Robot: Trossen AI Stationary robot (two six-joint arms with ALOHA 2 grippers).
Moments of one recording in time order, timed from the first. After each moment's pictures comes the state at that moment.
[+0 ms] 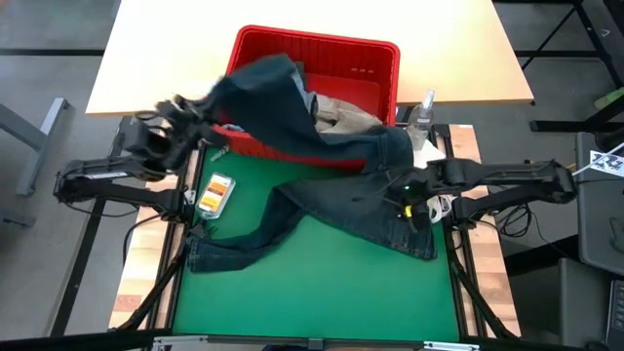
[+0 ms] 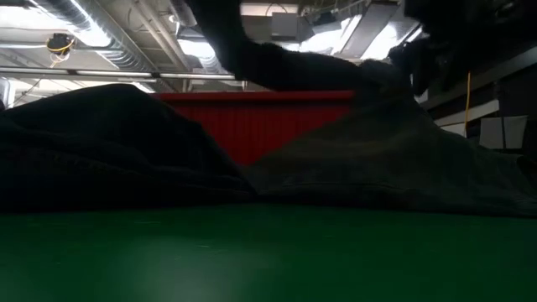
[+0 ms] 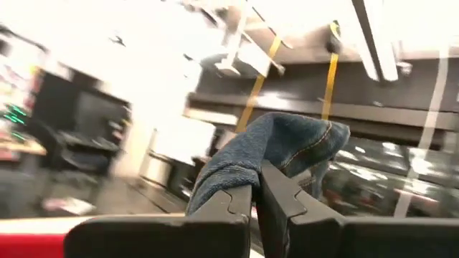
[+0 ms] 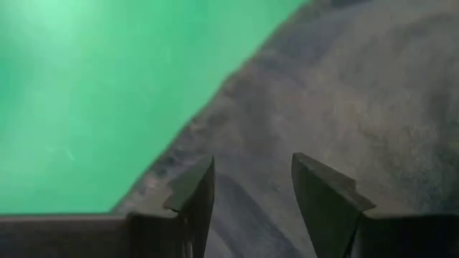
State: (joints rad) left arm 0.13 0.78 0.86 0.51 -0.70 0.07; right arm -0.15 1.10 0.93 -0.91 -0.14 -0.40
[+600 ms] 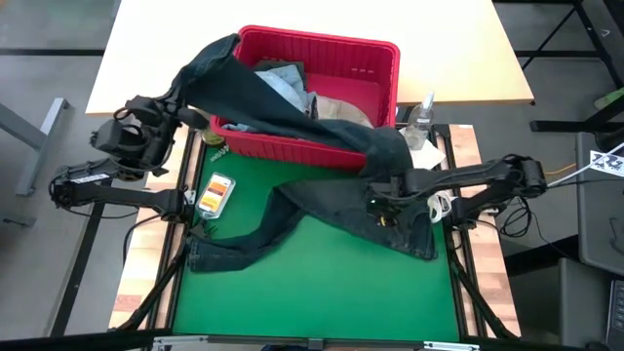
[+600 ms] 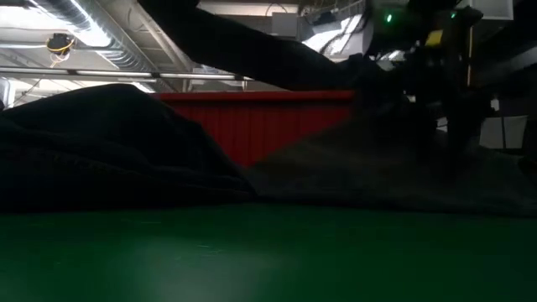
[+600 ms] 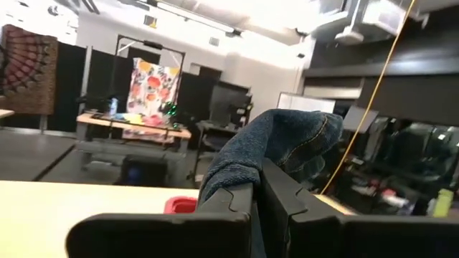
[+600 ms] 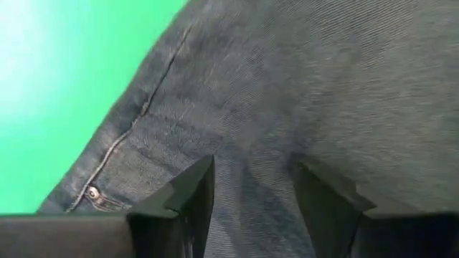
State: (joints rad) left arm 0.13 0.63 0.88 0.31 -1.13 0.28; right arm -0.15 1.44 0.90 -0.94 -0.06 -0.40
